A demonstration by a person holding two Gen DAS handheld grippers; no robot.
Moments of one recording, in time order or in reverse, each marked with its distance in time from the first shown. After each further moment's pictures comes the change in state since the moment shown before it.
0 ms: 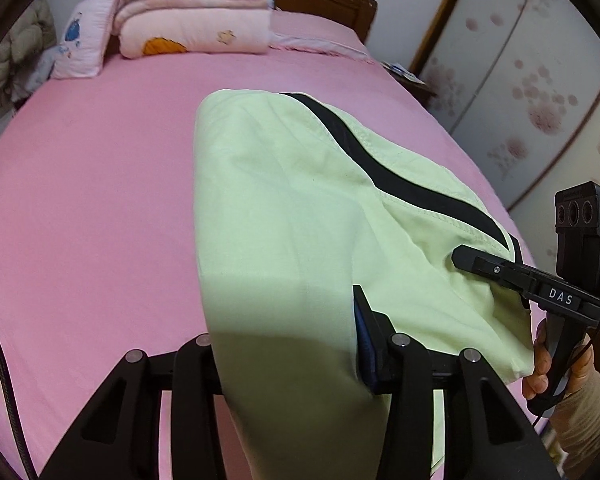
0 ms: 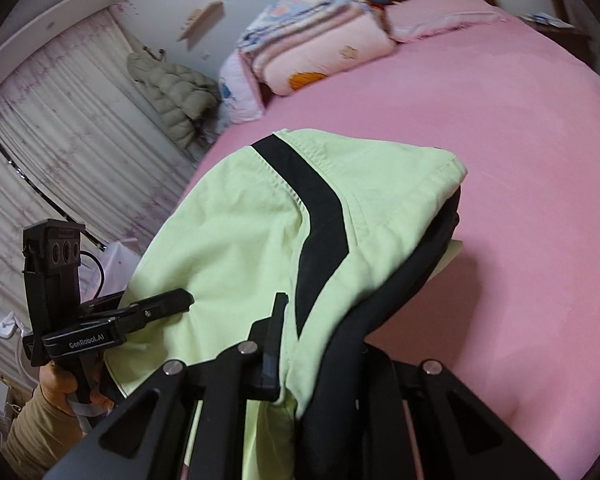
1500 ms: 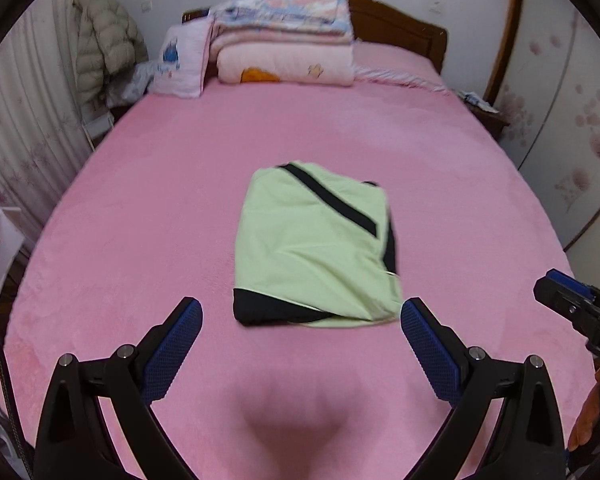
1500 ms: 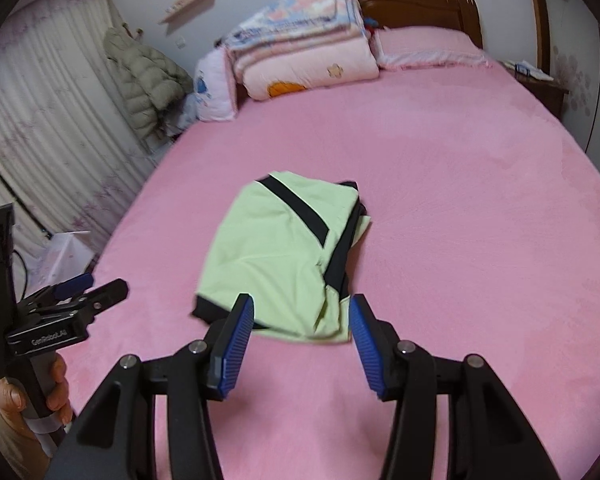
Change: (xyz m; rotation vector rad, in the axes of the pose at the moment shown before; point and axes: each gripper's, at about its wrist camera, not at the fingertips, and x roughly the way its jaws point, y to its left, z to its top) left arm -0.152 -0.051 -0.037 -0.091 -0.094 0.339; right arm -0.064 0.122 0.001 -0.079 -0.021 -0.268
